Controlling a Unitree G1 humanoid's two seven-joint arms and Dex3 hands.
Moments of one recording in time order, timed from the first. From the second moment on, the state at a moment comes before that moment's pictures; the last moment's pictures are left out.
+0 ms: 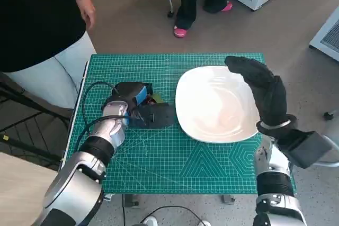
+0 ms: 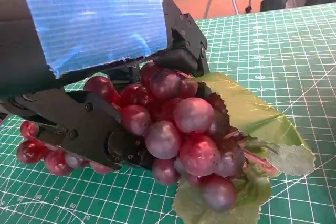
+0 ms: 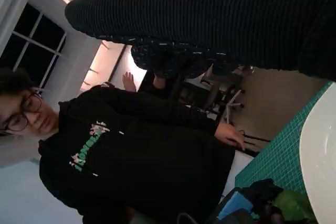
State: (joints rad) left arm -1.00 0.24 -0.54 1.22 0.70 0.11 0.02; right arm -0.76 -0.16 -0.23 0.94 0.32 -0.92 0.71
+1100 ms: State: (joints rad) left arm -0.96 0.33 -0.52 0.87 0.70 0.28 -0.12; right arm -0.77 -0.16 -0.23 0.94 0.31 -0.92 0.71
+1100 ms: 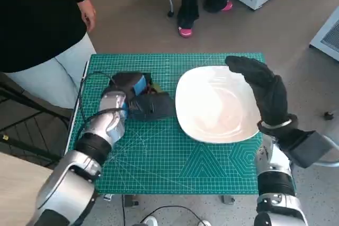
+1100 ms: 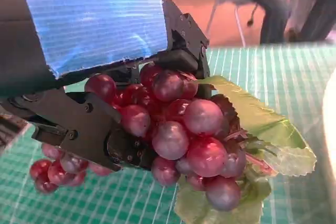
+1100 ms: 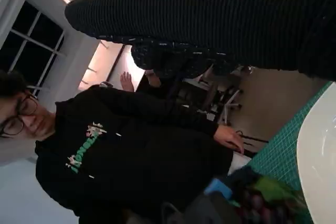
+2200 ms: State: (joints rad) left arm -0.86 0.40 -0.48 0.28 0.79 0.46 -0.32; right arm -0.78 -0.16 -0.24 0.95 0.32 -0.92 0.71
